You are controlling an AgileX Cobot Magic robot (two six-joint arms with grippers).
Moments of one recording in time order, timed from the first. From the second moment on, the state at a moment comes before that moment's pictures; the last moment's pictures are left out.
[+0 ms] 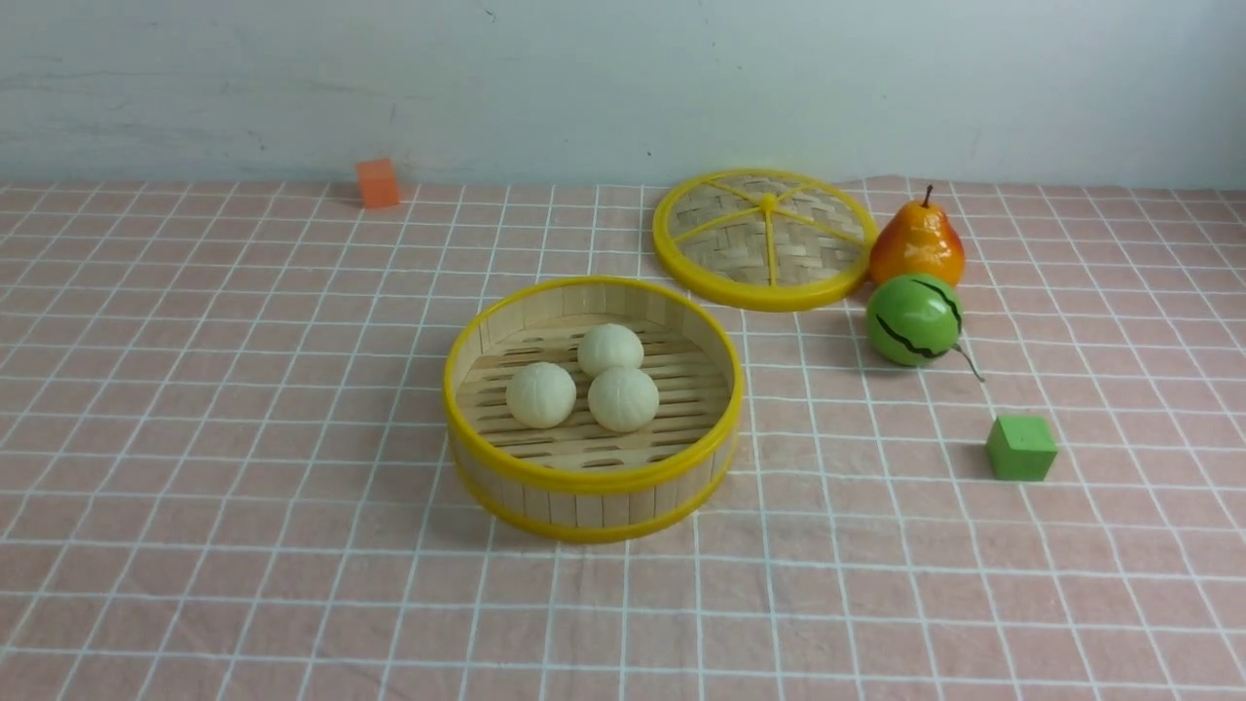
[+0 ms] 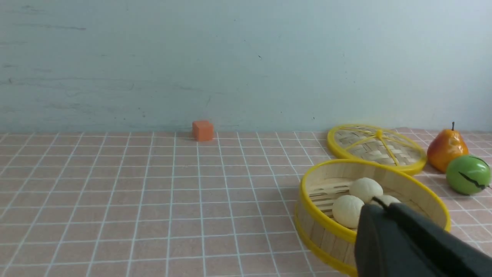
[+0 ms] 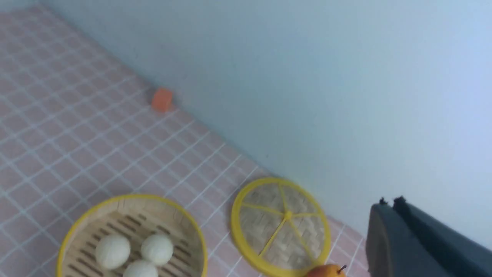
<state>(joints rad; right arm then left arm) 0.52 1.44 -2.21 -0.11 1.11 -0.18 -0.48 0.07 -0.39 0.57 0.49 -0.63</state>
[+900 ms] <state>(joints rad) 0.52 0.24 -0.14 -0.19 -0.05 0.12 -0.48 0.03 -0.35 0.61 0.44 -0.70</state>
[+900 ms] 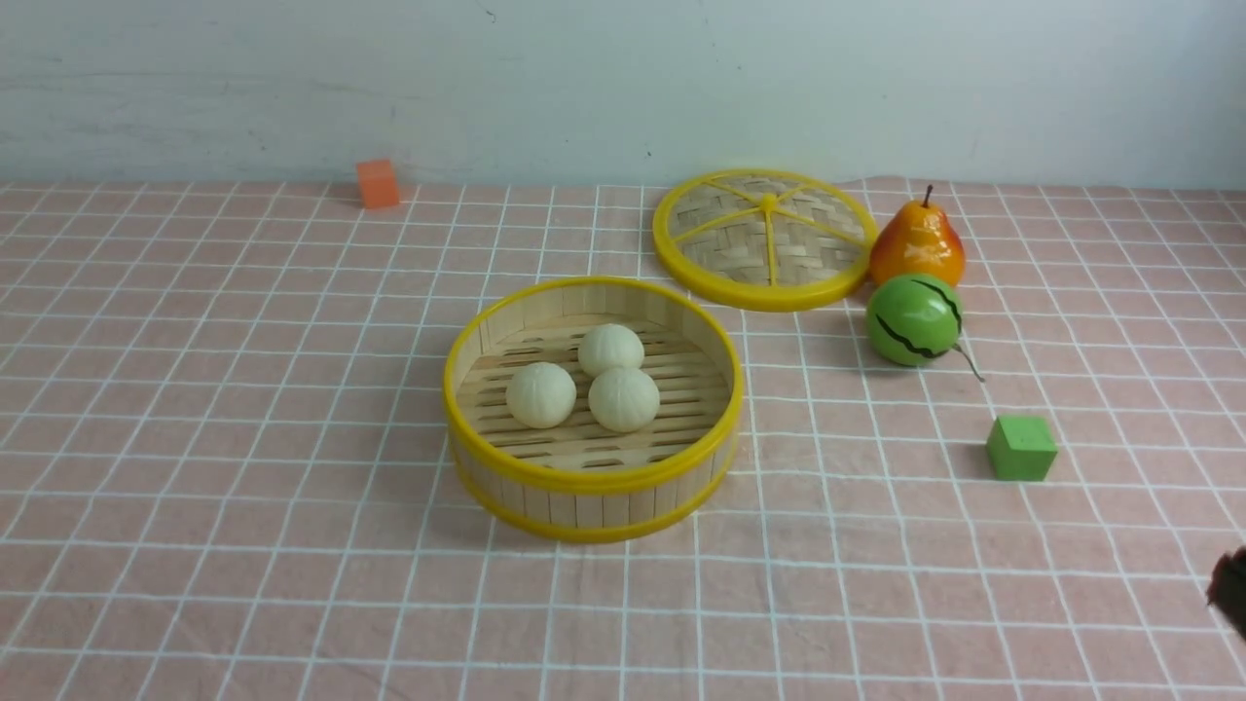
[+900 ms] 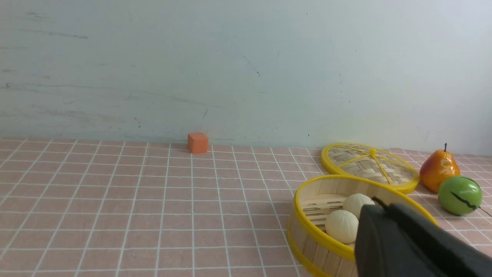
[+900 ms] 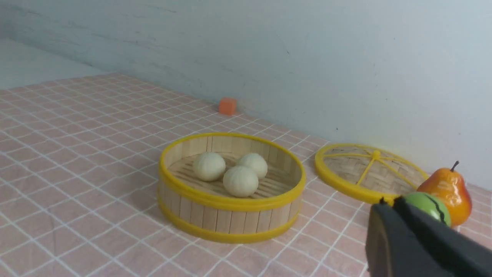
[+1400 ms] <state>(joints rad) 0.51 0.18 0.03 -0.20 0.21 0.13 -0.48 0.03 -0.35 0.61 0.44 -0.70</state>
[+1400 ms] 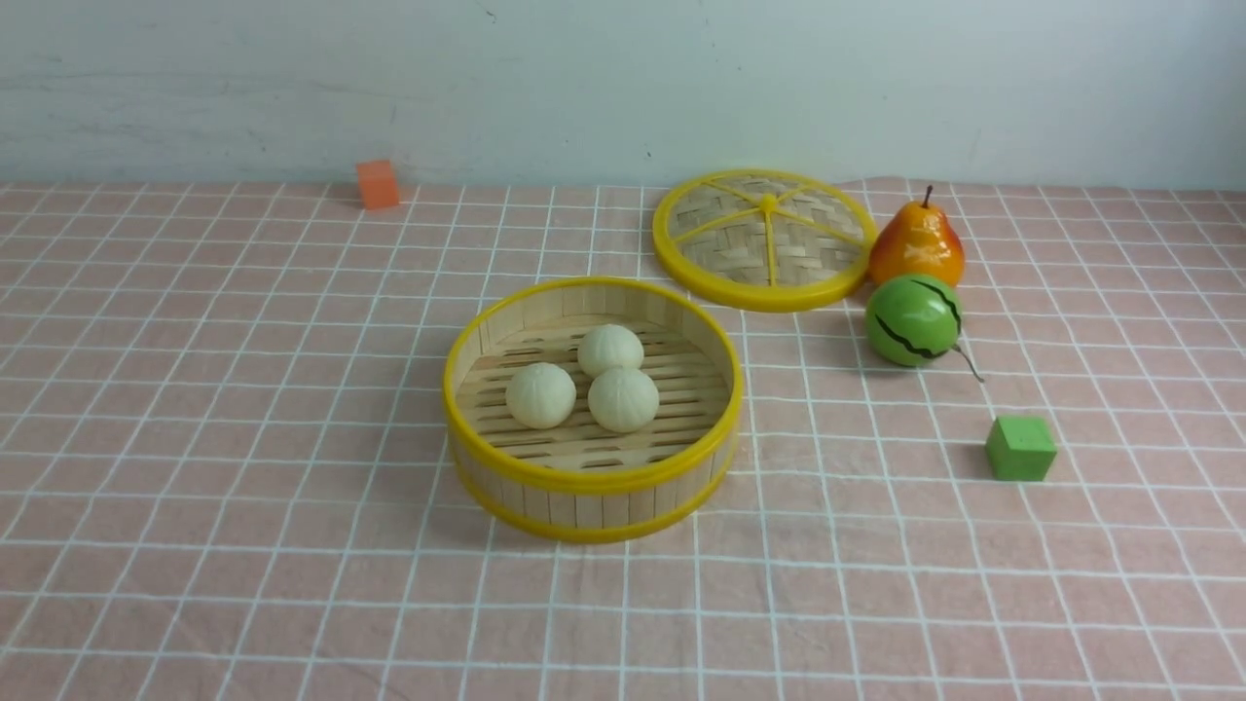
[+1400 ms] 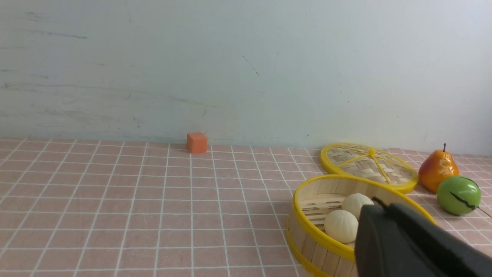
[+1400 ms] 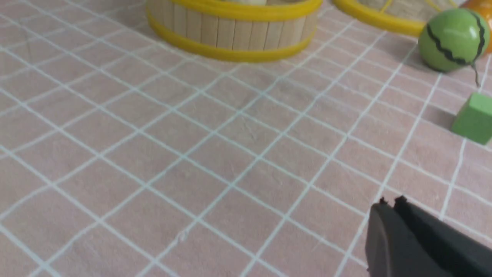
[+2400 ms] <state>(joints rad) 0.10 -0.01 0.01 0.02 0.39 0.15 -0.48 0.03 -0.35 0.61 0.48 -0.70</state>
